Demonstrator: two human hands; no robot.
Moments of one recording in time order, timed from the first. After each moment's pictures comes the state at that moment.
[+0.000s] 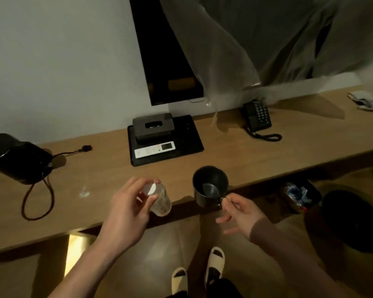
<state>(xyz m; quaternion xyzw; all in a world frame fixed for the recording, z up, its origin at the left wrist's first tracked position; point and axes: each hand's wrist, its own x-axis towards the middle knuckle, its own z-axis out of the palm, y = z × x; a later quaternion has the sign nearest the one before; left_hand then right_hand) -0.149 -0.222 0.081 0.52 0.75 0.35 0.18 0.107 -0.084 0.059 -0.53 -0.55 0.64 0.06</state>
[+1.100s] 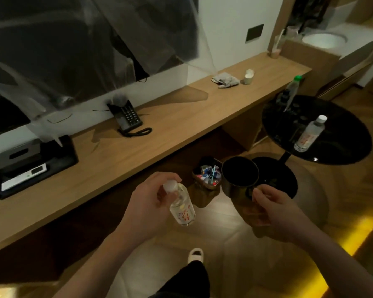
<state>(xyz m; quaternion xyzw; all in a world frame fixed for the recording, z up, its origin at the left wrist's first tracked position) 0.427 -0.107 0.106 0.65 0.63 0.33 0.28 0.736 -0.080 0.092 -0.63 -0.49 0.54 0.25</state>
